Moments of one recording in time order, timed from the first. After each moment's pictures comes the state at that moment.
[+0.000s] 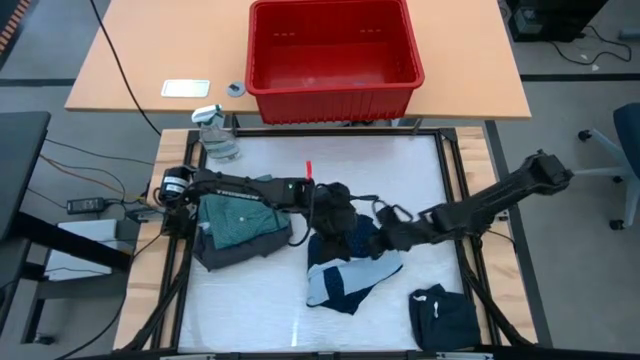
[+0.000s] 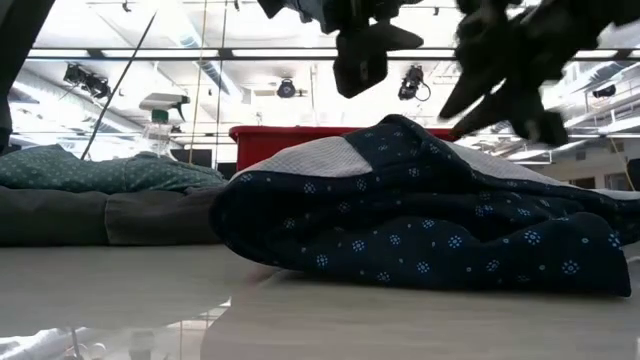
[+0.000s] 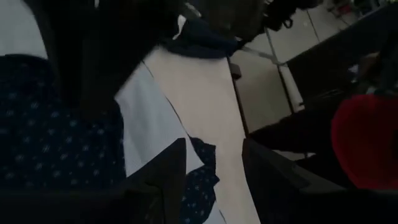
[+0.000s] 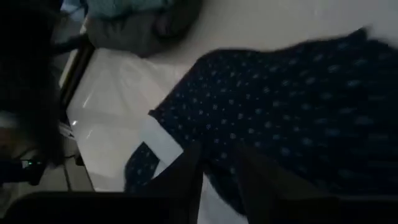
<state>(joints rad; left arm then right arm) -0.05 1.92 1.62 -0.43 0.56 -0.30 0.35 1.27 0.70 -0.17 0.30 1.29</state>
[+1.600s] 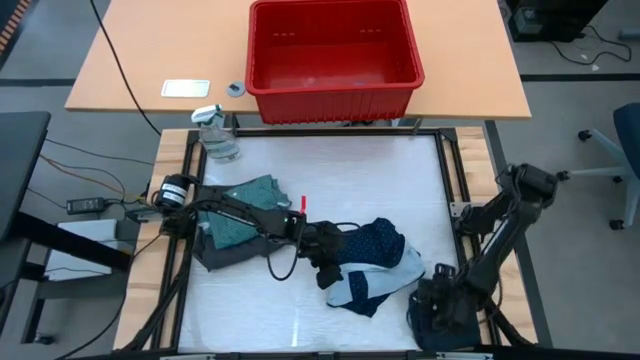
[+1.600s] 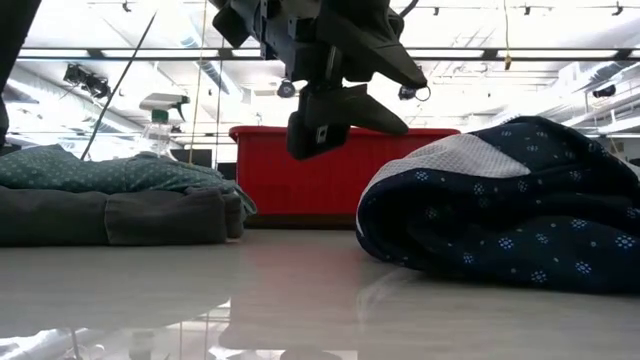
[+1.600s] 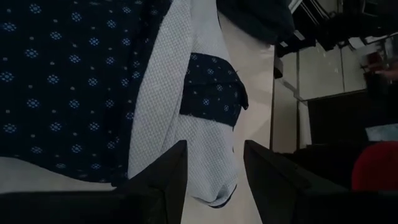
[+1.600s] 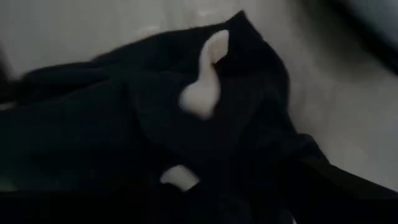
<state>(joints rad) -0.19 1.92 1.33 -0.12 0.31 -0.72 1.03 1.50 0.80 -0.66 0.00 1.31</state>
